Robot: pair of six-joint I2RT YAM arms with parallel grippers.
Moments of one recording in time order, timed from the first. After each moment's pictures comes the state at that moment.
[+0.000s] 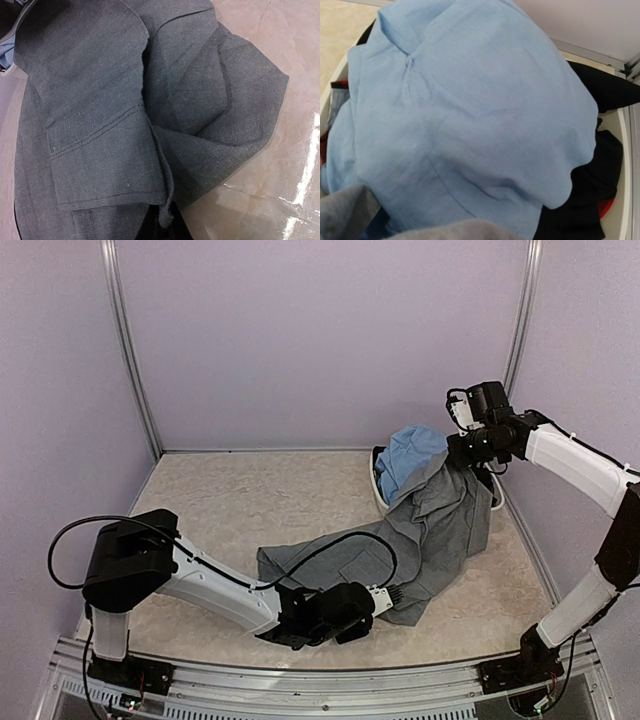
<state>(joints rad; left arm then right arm) -1.37 2.08 1.15 0.17 -0.48 0.20 0.33 1.53 1.39 -0.58 0.22 -0.03</state>
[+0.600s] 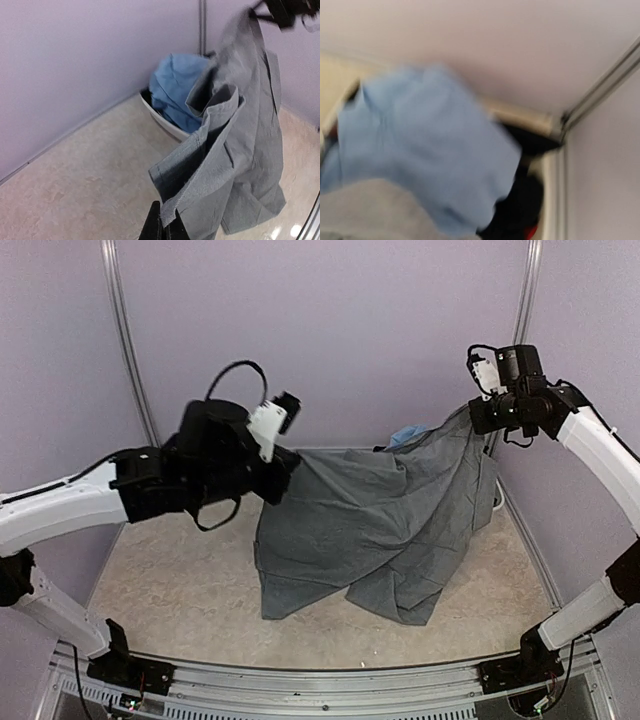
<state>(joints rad) -1.10 1.44 1.29 -0.29 -0.39 -0.04 0.33 1.43 1.58 -0.70 0.31 -0.14</state>
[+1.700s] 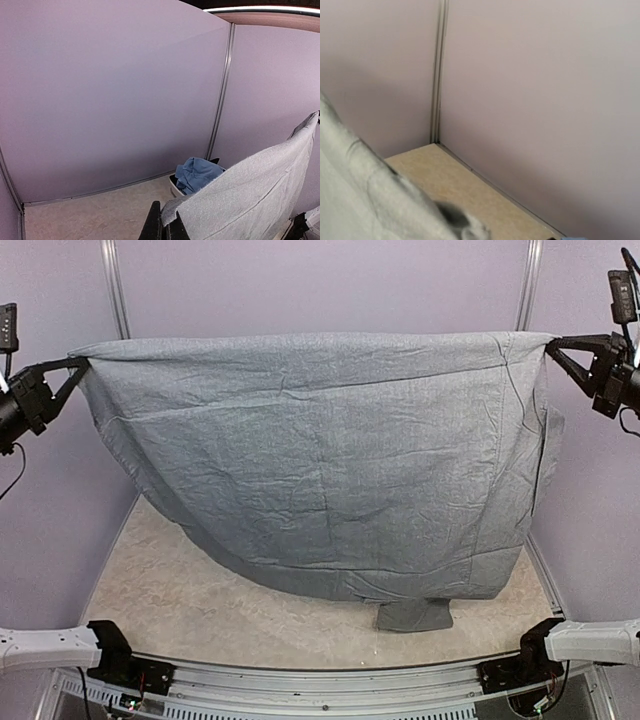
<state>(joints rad) -0.70 0.79 1.62 -0.71 -0.13 -0.12 0.36 0.99 1.91 -0.91 -0.45 -0.14</state>
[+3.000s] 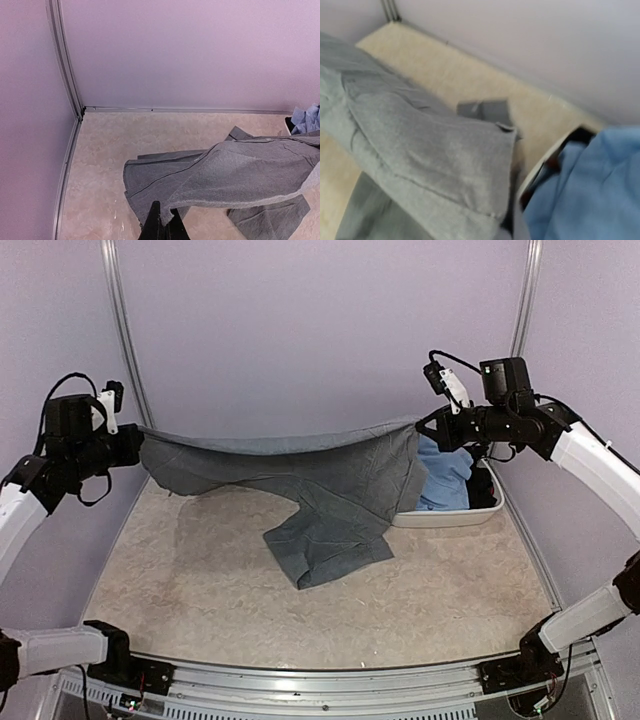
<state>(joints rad) -0.18 0.99 1.16 -0.48 -0.09 -0.13 0.46 1.39 1.49 -0.54 -0.24 -0.07</state>
